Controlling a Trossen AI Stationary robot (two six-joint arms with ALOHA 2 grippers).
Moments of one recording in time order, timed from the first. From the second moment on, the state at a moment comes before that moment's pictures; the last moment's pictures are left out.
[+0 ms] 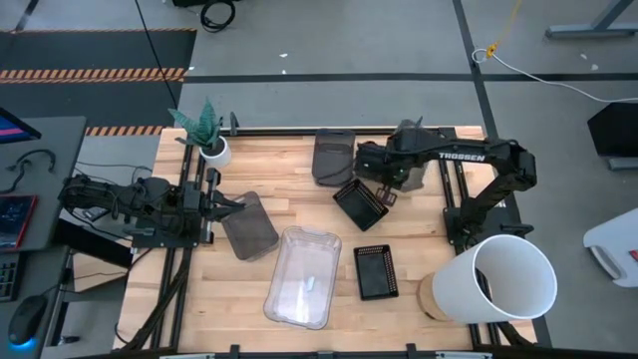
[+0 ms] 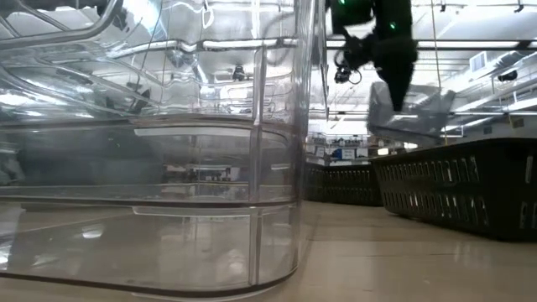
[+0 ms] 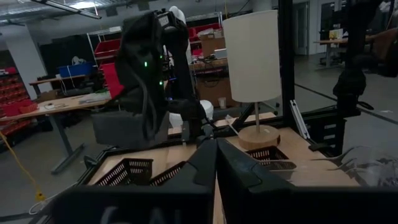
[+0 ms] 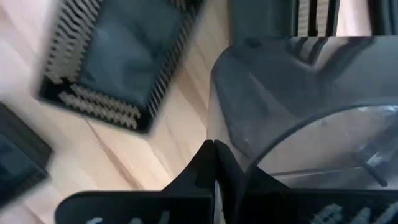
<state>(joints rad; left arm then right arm) -0.21 0.37 0.42 0.04 -0.19 0.16 -0.22 1.55 1.41 -1.39 0.17 0.26</state>
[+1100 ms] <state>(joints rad) -0.21 0.37 0.42 0.04 -0.19 0.18 -0.21 1.55 1.44 -0.71 0.15 -0.06</state>
